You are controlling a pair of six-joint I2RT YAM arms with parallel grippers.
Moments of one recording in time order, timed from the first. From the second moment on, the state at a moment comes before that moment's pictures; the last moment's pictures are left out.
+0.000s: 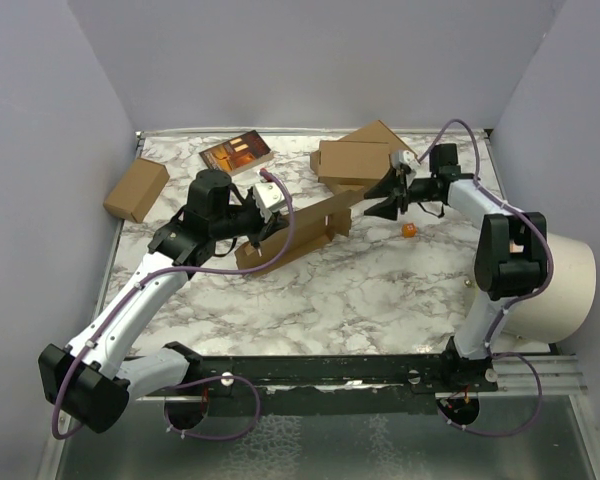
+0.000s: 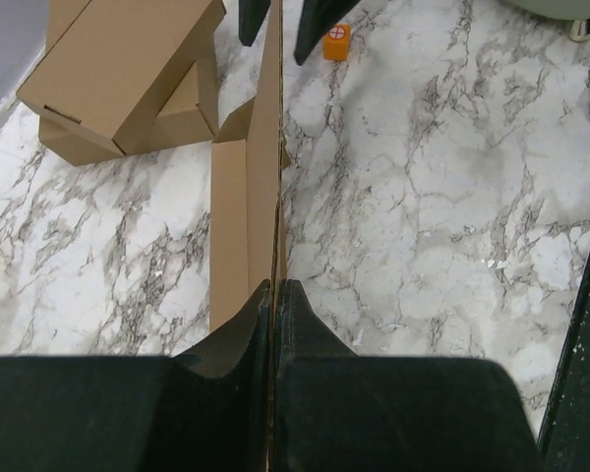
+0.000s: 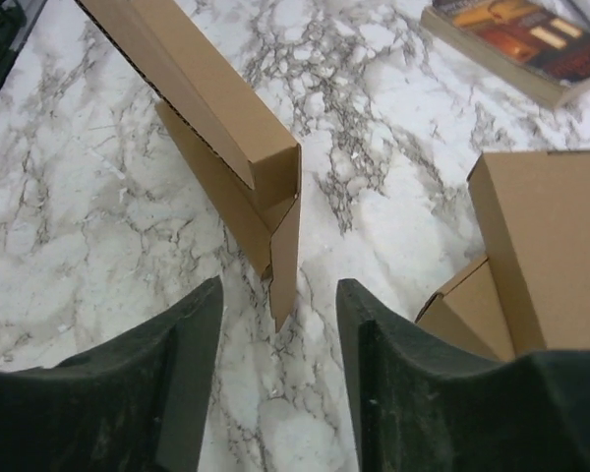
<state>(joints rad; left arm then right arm) -0.49 1.10 1.06 -0.40 0.57 0.34 0.06 1.89 1.35 -0.50 -1.42 -1.04</state>
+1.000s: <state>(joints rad) -0.49 1.13 1.06 -0.38 0.59 0.34 0.23 1.92 1.15 0.12 -1.19 -0.49</state>
